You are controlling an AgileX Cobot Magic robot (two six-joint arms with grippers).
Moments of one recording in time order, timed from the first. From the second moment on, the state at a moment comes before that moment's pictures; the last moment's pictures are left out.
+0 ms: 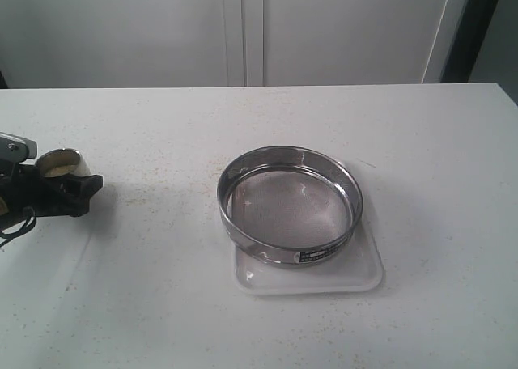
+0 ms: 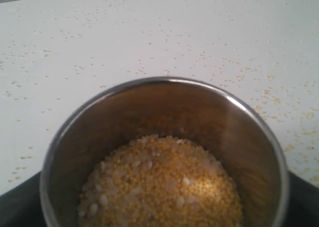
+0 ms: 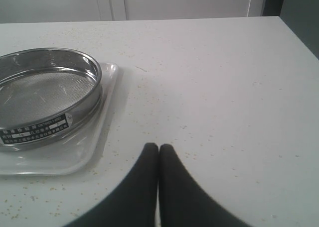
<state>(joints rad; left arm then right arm) 0.10 2.08 -0.74 0.62 -0.97 -0.21 0.11 0.01 0.00 -0.01 0.36 0.11</state>
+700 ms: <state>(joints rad) 0.10 2.06 -0.74 0.71 -0.98 -0.27 0.11 0.01 0.00 -0.01 0.36 0.11</state>
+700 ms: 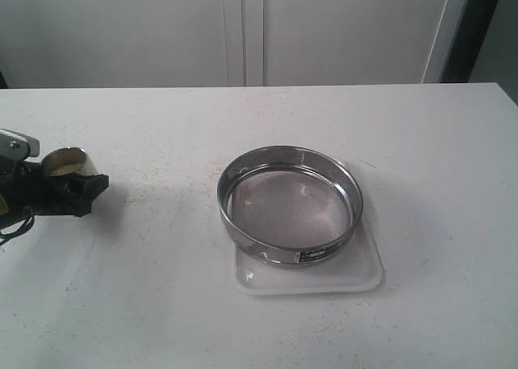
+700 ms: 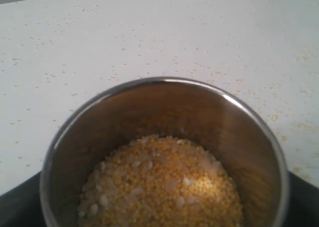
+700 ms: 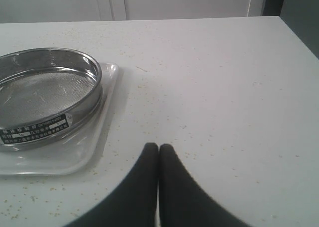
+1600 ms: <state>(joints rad) -0.04 1.79 -0.74 0.75 -0.73 -0.41 0.11 0.01 0.00 -0.01 0.36 0.11</state>
